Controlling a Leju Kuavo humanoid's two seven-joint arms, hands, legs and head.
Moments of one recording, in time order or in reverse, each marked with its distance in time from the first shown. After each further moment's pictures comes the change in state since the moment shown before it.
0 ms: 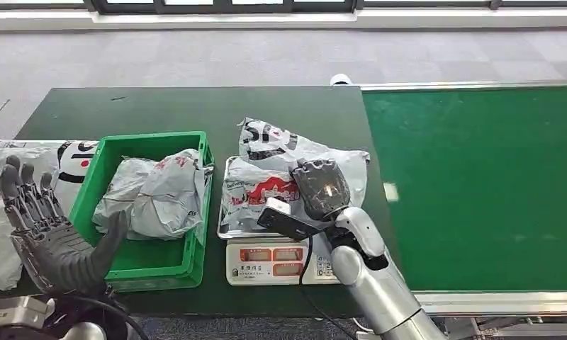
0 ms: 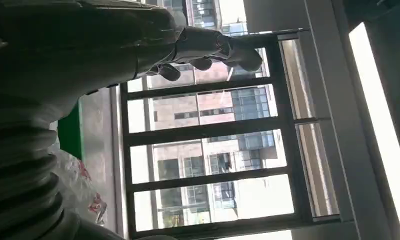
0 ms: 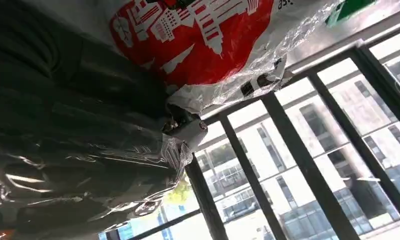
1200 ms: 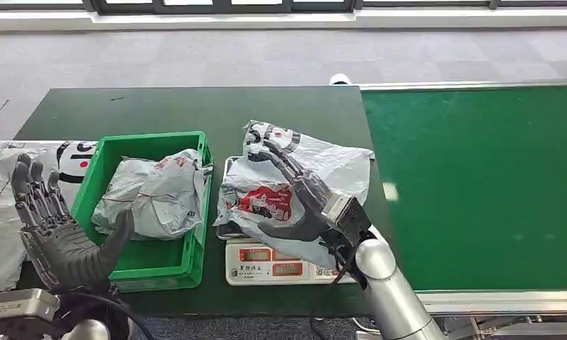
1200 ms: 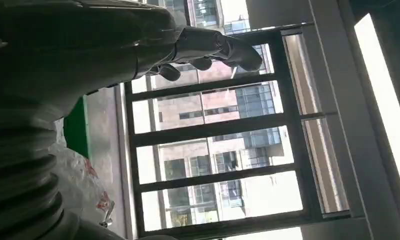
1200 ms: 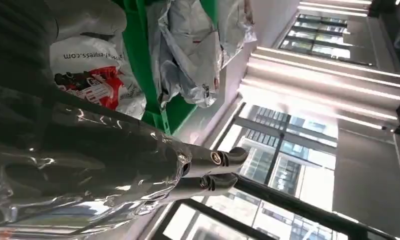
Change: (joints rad) left arm -0.008 0.000 0.000 0.021 -0.031 -0.003 0.018; right arm 0.054 -0.018 -0.039 -0.129 -0.839 0.445 -0.262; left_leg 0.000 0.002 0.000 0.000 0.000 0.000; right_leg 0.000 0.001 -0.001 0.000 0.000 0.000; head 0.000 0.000
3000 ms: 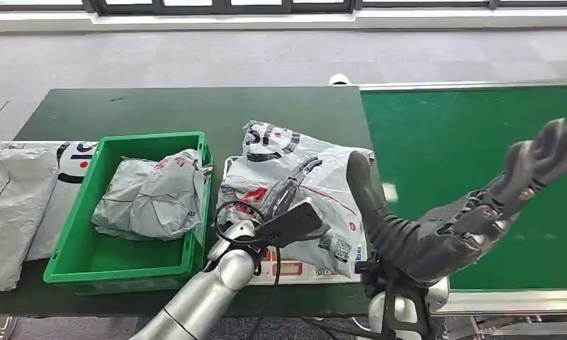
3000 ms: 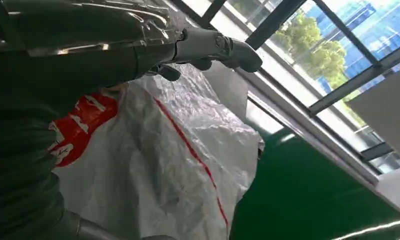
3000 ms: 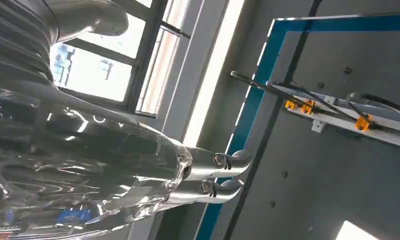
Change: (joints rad) left arm -0.577 -0.162 -0.423 0.992 -0.266 -0.290 0.331; right arm 0.132 0.100 0.055 -0.612 0.493 -0.881 -0.314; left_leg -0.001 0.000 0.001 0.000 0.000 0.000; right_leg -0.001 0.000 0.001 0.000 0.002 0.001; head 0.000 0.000
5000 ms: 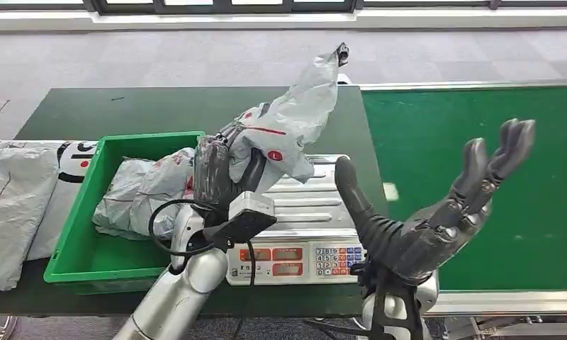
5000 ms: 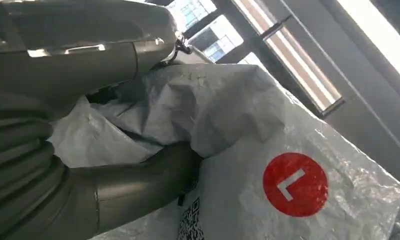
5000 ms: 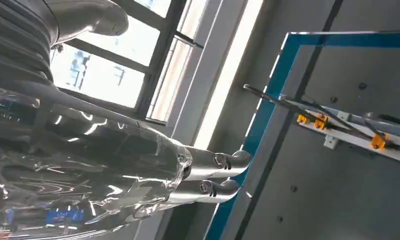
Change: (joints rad) left arm 0.067 0.094 0.032 -0.439 -0.226 0.441 -0.048; right arm 0.018 -0.008 0.004 0.039 0.022 0.000 0.006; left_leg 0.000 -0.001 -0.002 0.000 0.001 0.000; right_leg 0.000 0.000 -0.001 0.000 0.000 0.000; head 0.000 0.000
